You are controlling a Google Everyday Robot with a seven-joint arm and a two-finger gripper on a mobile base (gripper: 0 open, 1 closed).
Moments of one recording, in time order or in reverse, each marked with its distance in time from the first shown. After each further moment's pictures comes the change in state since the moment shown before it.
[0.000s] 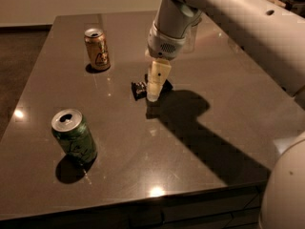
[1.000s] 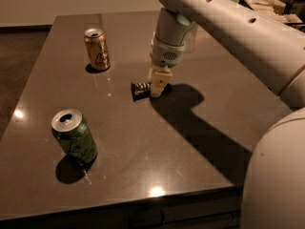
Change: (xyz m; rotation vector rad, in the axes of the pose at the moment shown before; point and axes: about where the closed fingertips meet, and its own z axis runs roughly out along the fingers) arm 0.027 -0.005 0.028 -0.061 0.086 -0.040
